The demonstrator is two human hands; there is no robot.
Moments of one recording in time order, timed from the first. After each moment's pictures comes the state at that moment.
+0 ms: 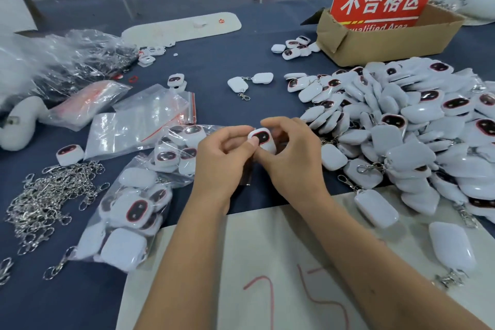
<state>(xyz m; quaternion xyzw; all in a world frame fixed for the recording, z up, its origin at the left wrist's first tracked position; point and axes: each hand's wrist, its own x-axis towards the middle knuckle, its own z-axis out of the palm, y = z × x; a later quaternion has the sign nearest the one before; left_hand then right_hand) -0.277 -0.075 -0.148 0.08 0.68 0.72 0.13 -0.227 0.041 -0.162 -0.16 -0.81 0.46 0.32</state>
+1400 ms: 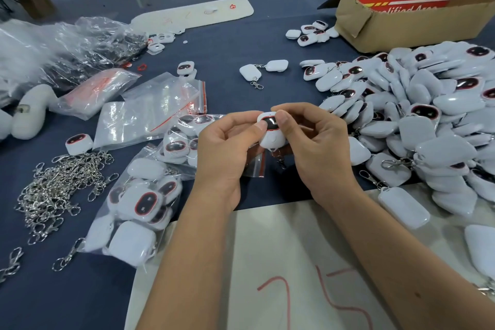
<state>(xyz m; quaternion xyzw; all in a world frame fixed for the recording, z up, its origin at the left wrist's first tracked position) -0.278 -0.081 -0.140 0.08 0.61 0.78 0.15 -0.227 0.047 -0.163 -0.09 -0.69 0.64 0.32</state>
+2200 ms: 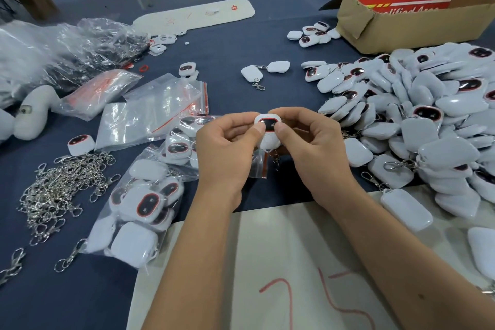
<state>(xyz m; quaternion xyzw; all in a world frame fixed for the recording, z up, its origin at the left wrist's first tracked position) -0.282 -0.078 -0.147 0.09 0.67 0.74 0.06 -0.224 0.046 -0.159 -0.09 -0.71 0.64 0.27</state>
